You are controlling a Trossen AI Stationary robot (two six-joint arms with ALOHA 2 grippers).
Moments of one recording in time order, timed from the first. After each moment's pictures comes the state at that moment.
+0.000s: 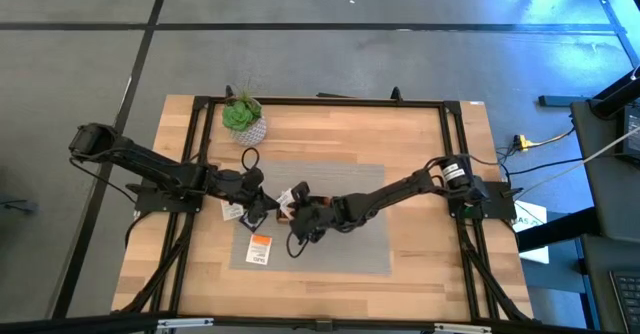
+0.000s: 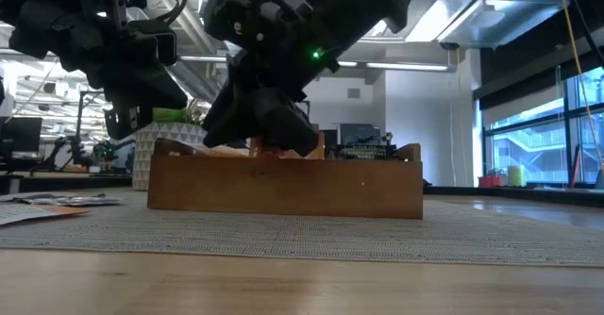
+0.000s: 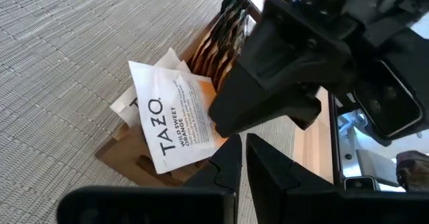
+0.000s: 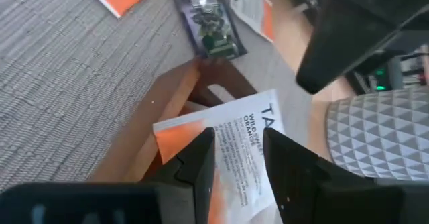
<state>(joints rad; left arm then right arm) -0.18 1.04 0.29 0.29 -0.05 -0.87 0.25 2.15 1.48 -0.03 0.46 -0.63</state>
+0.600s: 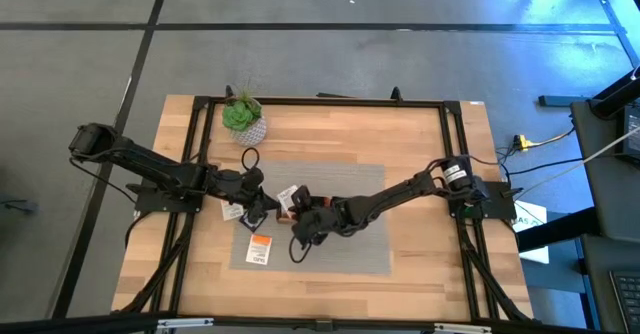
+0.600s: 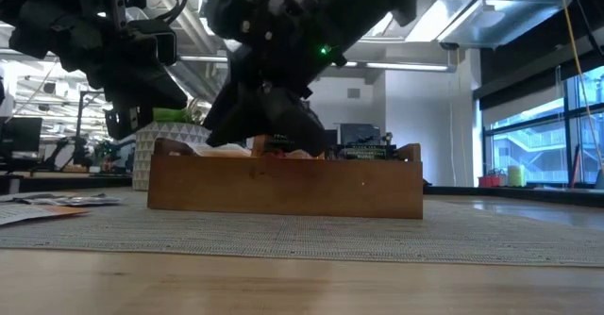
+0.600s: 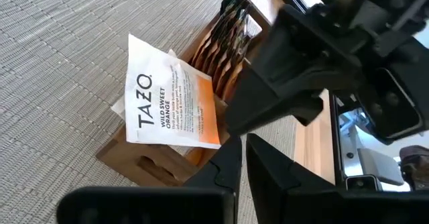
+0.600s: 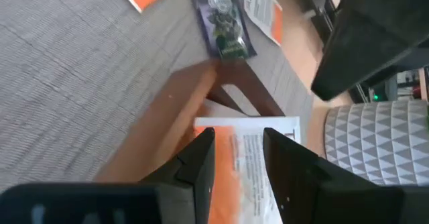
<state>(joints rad) -0.17 1.04 0.29 0.29 -0.05 -0.86 0.27 2.15 1.48 -0.06 0.47 -0.68</state>
